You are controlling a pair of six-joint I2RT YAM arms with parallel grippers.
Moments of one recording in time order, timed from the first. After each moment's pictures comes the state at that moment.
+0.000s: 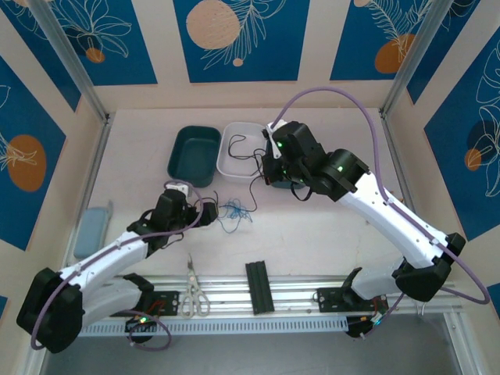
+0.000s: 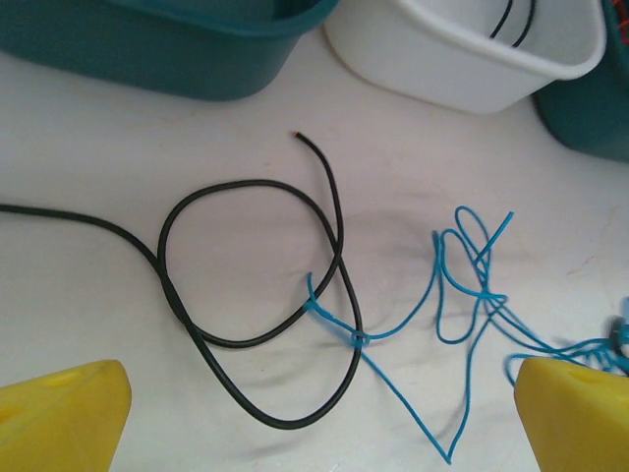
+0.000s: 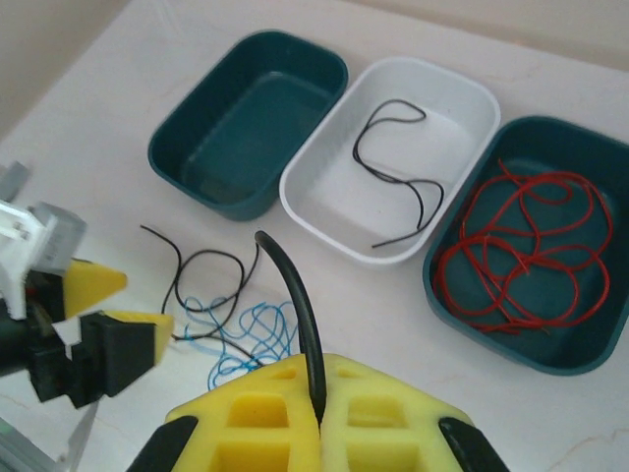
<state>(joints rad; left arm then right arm) -0.53 1.02 0.48 -0.17 -0.02 -0.57 0.83 1.36 1.60 -0.97 0.22 0.32</state>
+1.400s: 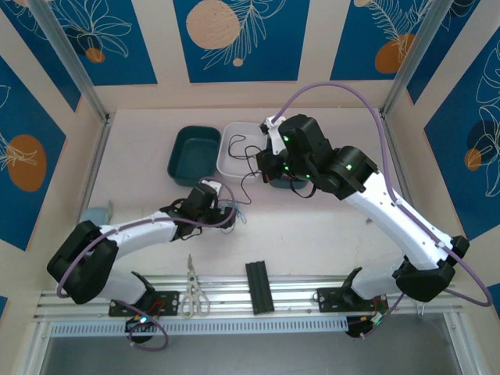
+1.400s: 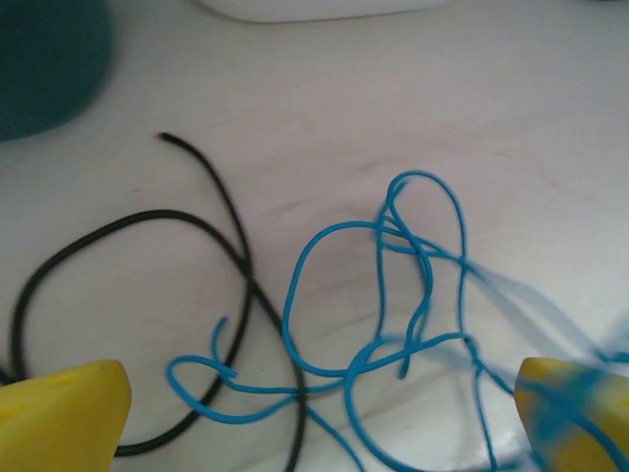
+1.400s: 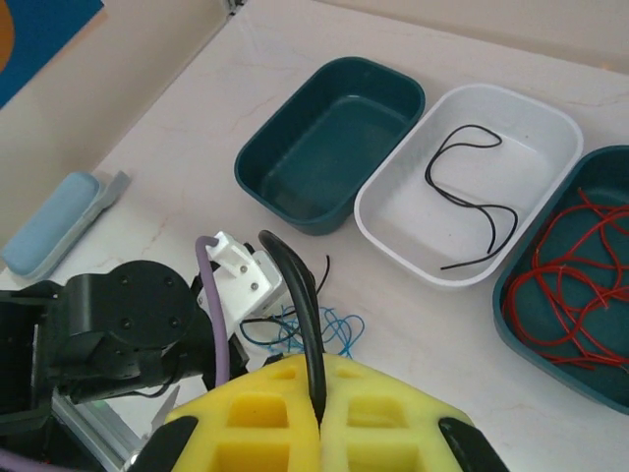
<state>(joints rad) -0.70 1.40 0.64 -0.11 -0.14 -0.37 0.83 1.34 1.68 -0.96 0.08 0.31</state>
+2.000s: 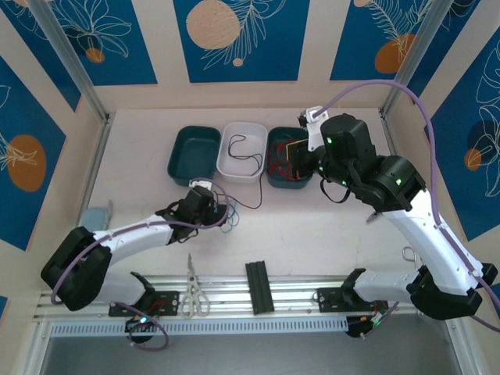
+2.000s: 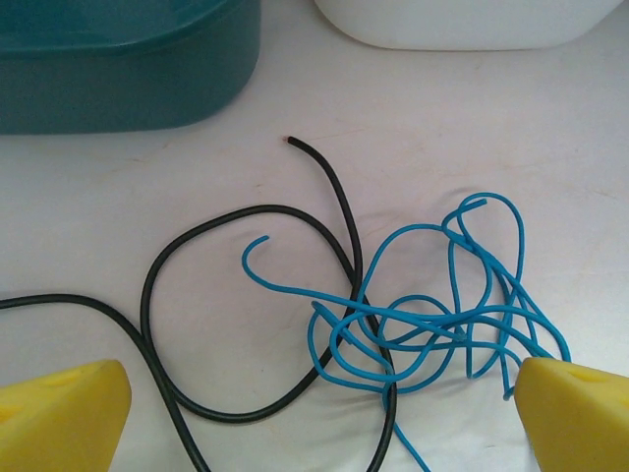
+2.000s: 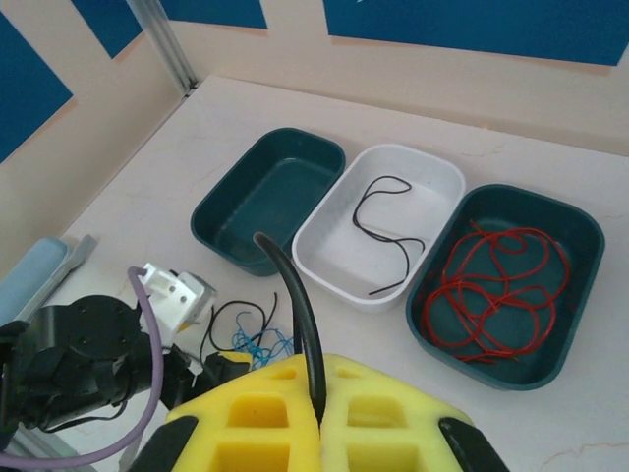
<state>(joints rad) -0.69 1.34 0.61 -0.14 -0.26 -0.44 0.77 1.20 1.73 -1.05 0.18 0.30</state>
